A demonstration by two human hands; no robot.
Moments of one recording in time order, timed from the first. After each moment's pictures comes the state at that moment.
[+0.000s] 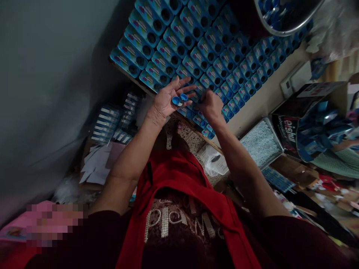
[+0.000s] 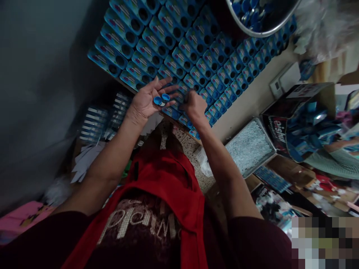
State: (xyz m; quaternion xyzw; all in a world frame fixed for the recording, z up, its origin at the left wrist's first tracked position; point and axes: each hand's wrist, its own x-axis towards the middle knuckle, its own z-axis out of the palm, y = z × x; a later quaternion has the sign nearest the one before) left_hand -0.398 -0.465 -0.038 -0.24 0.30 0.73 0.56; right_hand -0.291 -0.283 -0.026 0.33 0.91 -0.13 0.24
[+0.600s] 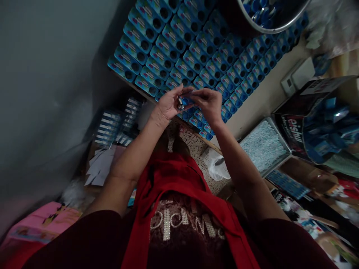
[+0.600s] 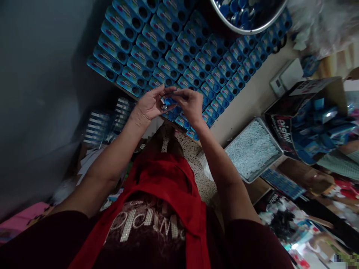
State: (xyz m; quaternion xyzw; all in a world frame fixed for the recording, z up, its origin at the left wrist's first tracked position) left_hand -0.386 -0.438 -0.049 -0.24 0.37 0.70 0.56; right_hand -0.283 -0.276 -0.029 0.28 0.82 -0.49 0.00
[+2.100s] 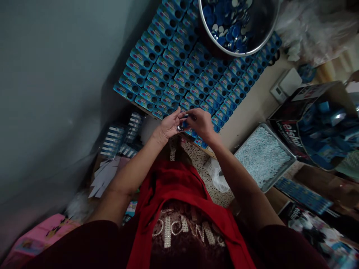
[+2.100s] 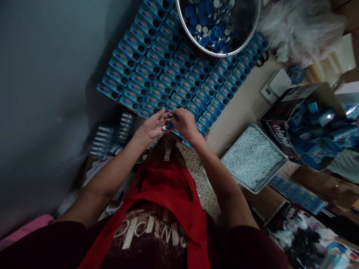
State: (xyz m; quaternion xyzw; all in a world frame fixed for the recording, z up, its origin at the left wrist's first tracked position) left_hand -0.353 -0.435 -0.041 -0.31 0.31 0.65 0.62; right_hand -0.263 -0.278 0.005 0.22 0.90 -0.36 0.10
